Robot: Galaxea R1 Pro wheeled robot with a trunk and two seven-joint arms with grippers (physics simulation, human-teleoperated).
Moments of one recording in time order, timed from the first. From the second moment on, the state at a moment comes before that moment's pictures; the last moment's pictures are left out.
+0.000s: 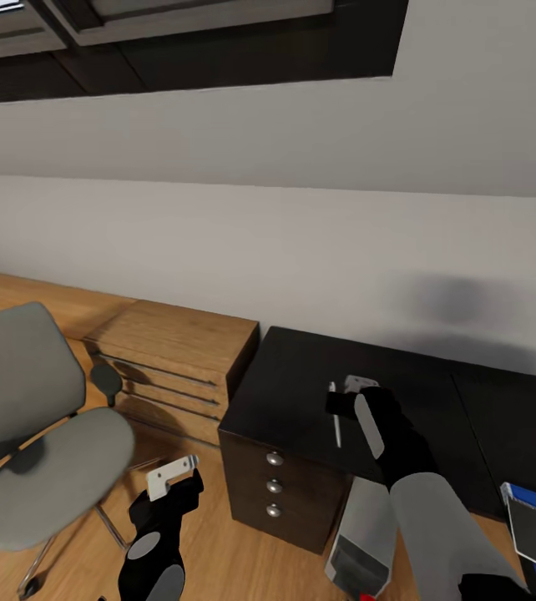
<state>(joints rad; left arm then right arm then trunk) -0.11 0.05 -0.47 -1.61 0.57 0.34 0.92 -0.77 0.11 -0.09 -0.89 -0.15 0.79 -0.11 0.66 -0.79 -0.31</state>
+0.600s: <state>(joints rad) -0.11 0.05 -0.47 -1.61 0.57 0.33 0.92 -0.77 0.11 -0.13 -0.91 -0.15 0.79 -0.17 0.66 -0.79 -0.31</state>
